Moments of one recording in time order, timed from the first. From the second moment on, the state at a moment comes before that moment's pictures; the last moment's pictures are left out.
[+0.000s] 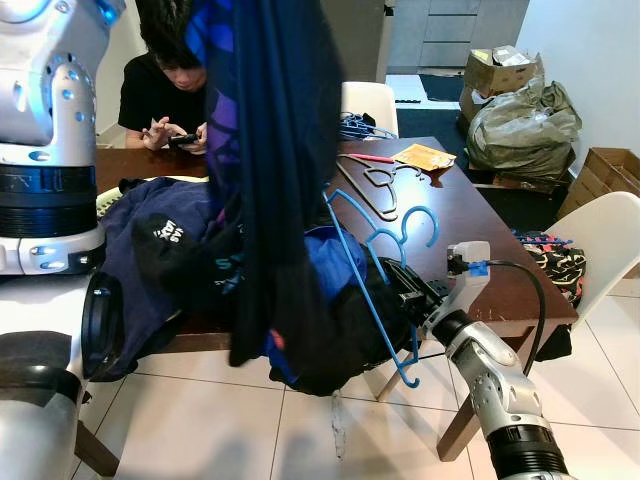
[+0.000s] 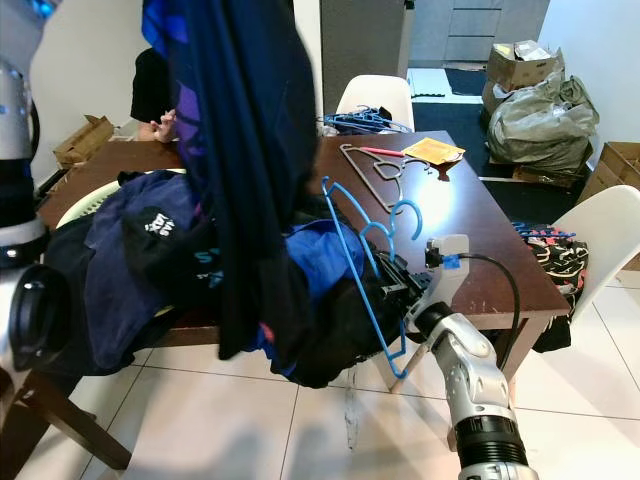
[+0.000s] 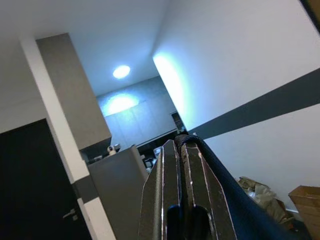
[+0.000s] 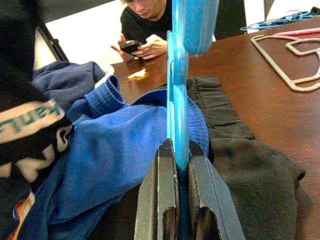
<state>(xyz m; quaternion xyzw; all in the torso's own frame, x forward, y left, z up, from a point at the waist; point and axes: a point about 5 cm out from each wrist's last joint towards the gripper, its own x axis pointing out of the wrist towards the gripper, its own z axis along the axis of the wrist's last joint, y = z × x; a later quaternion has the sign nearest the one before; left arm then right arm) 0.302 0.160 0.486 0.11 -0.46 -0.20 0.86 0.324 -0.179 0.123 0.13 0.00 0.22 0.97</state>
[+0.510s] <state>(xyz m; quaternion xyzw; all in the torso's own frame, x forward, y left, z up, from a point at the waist) 0.326 0.237 0.461 0.19 -0.39 0.00 0.90 0.333 -0.210 0.118 0.24 0.00 0.09 0.97</state>
